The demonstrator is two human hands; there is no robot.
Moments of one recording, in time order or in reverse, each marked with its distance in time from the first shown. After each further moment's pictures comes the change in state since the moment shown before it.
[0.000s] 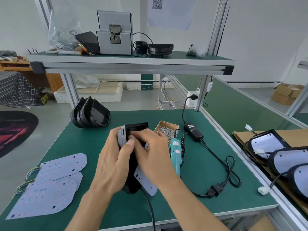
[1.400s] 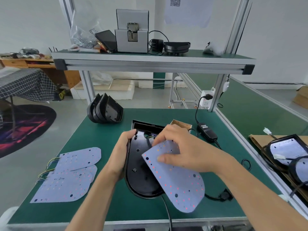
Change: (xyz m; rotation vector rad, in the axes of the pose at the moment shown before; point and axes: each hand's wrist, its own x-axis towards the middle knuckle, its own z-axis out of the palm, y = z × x) left_hand 0.028 -0.035 -0.006 -0.889 -0.394 -0.450; right_hand 0.031 0.014 -0.082 -0.239 -0.718 -0.176
